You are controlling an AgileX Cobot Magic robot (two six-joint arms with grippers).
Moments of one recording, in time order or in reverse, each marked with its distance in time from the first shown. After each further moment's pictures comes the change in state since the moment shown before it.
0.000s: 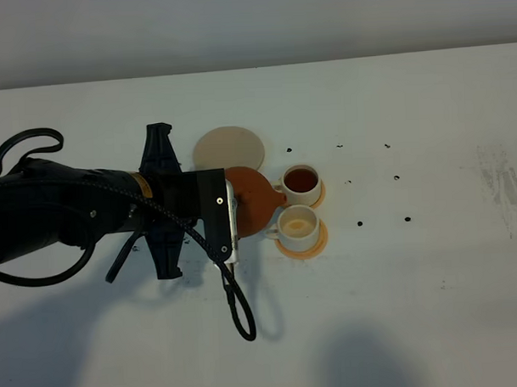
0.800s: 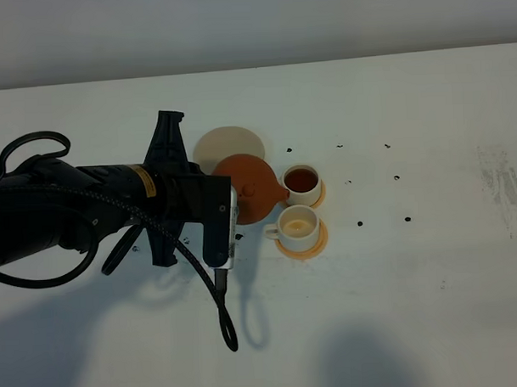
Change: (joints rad) left arm -0.006 0.000 0.000 0.177 -0.093 0.004; right arm 0.000 0.000 0.000 0.000 0.000 0.000
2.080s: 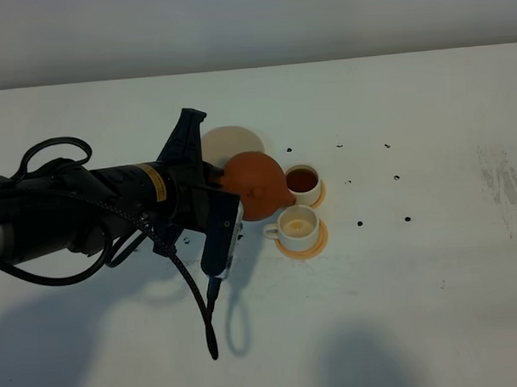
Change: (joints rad) left arm 0.000 0.057 0.000 0.164 -0.116 0.052; right arm 0.000 0.000 0.000 0.000 0.000 0.000
